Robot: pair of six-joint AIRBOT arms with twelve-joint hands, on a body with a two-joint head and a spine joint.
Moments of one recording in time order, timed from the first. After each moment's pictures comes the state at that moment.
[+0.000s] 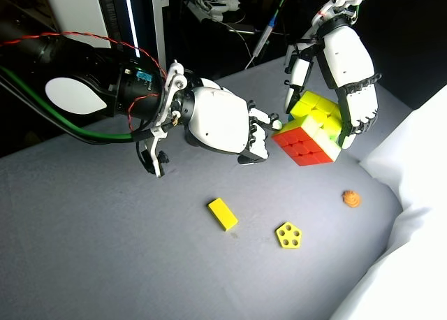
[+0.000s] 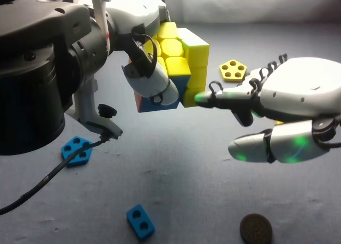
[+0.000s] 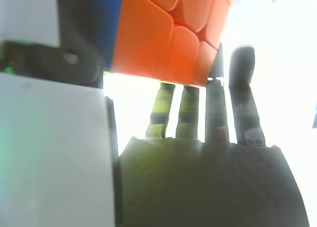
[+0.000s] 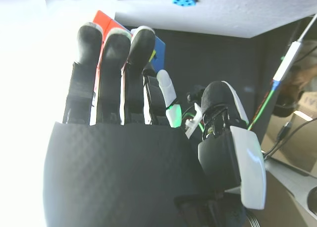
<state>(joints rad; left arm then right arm) 0.06 -1.08 0.78 -1.77 -0.80 2.49 -0.49 -0.90 0.85 -0.04 0.35 -0.89</state>
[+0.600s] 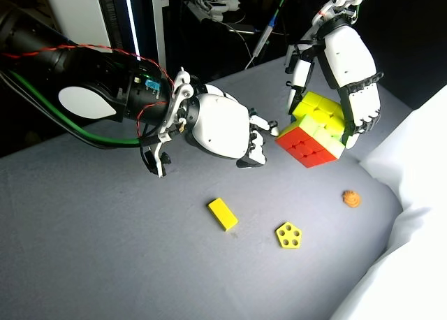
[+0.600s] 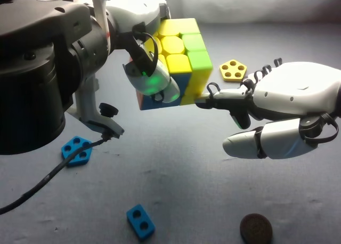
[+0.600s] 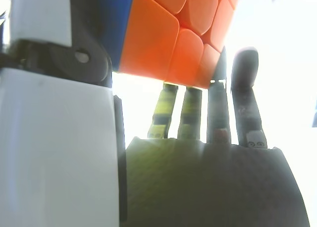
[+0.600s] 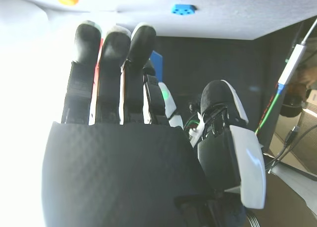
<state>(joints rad) 0.06 -1.08 0.78 -1.77 -0.79 2.48 -0.49 -0.95 0.90 0.03 0.33 -0.91</state>
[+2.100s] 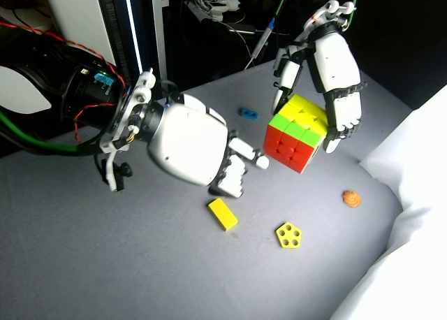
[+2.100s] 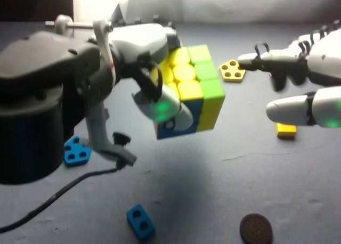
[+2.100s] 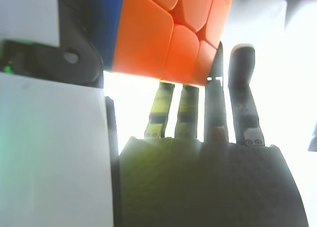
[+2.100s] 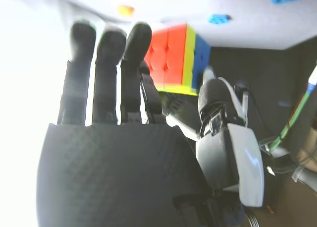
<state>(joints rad) 0.18 -1.08 0.77 -1.70 -0.75 2.26 -0.46 -0.75 0.84 -0.13 0.37 -0.72</state>
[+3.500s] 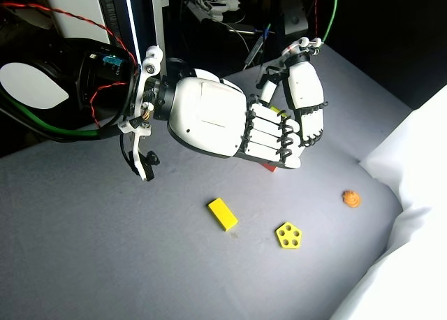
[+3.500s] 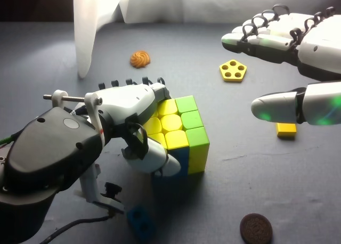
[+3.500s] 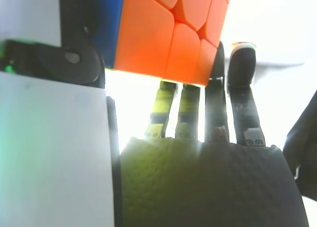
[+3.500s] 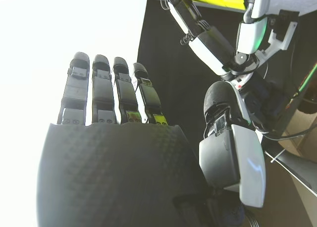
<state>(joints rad) 0.45 -1.09 0.77 -1.39 -0.73 1.89 -0.46 -0.77 0.83 -0.13 0.47 -0.76</state>
